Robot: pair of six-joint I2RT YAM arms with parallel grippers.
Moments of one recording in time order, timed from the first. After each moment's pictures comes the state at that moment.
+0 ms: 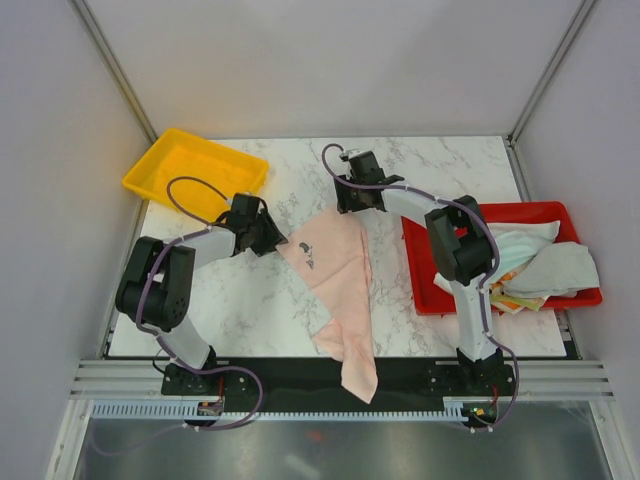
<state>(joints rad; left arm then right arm) -0.28 1.69 0.86 -0.07 0.12 -0.79 0.48 2.18 1.59 -0.24 -0.03 0.20</state>
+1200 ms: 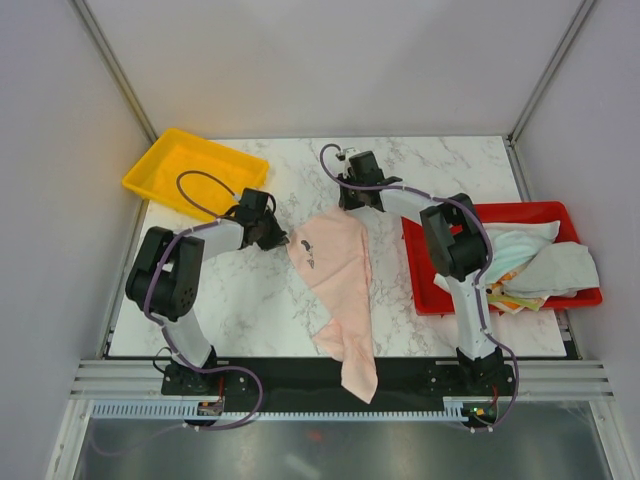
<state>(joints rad) -0.32 1.78 0.95 -0.10 0.08 -0.81 0.46 2.26 1.64 -0.15 -0.10 0.15</state>
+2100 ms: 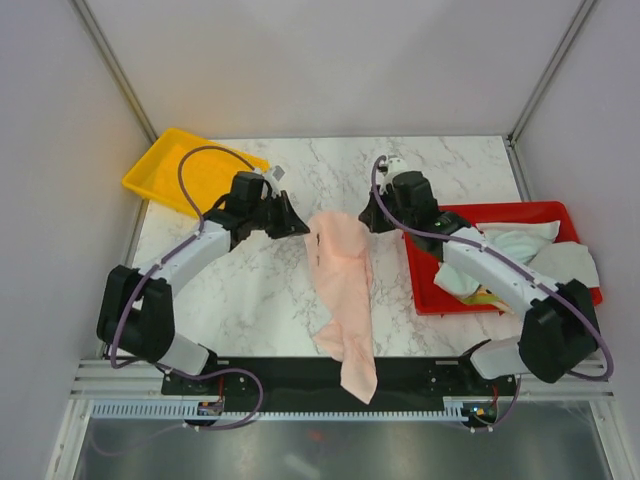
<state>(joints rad) -0.37 1.48 1.04 -0.22 0.45 -0.59 0.52 1.37 1.06 -0.18 -0.08 0.33</state>
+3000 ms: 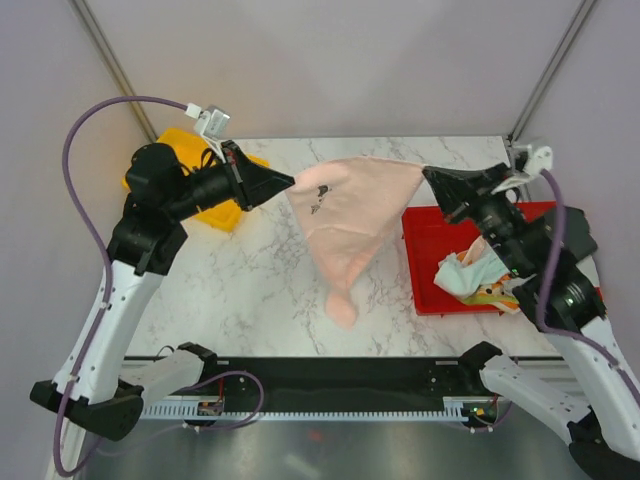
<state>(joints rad) -0.38 1.09 1.41 -0.37 0.62 -0.49 0.54 0.83 1.22 -0.22 0.00 0.29</state>
